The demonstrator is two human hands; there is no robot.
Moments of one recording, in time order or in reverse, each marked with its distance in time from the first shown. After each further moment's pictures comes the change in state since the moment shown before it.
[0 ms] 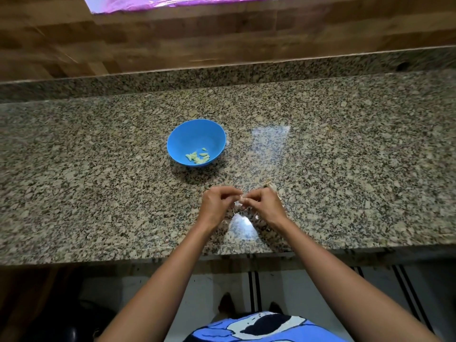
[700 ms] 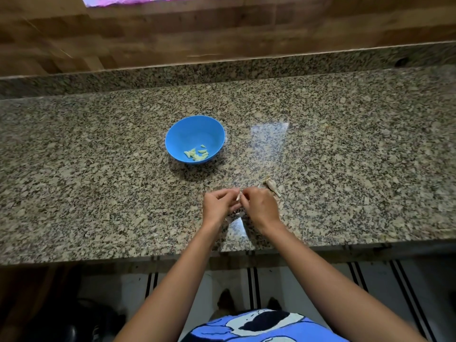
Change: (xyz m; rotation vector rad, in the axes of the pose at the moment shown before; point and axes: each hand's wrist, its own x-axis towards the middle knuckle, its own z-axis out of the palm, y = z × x) left_hand -0.010 0.004 0.017 -0.608 0.128 -0.386; right_hand -0.006 -0.007 0.024 -0.507 0.254 -0.141
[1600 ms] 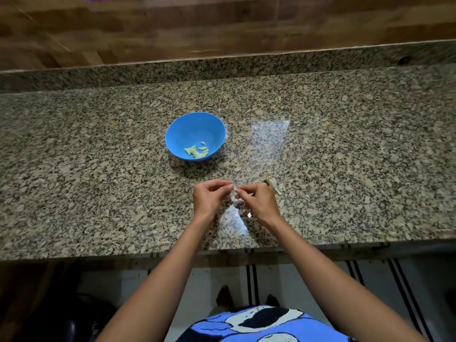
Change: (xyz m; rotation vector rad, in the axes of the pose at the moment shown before) left_hand 0.013 0.008 -0.015 0.097 0.052 0.140; right_hand 0.004 -0.003 -0.011 0.496 -0.093 0.168
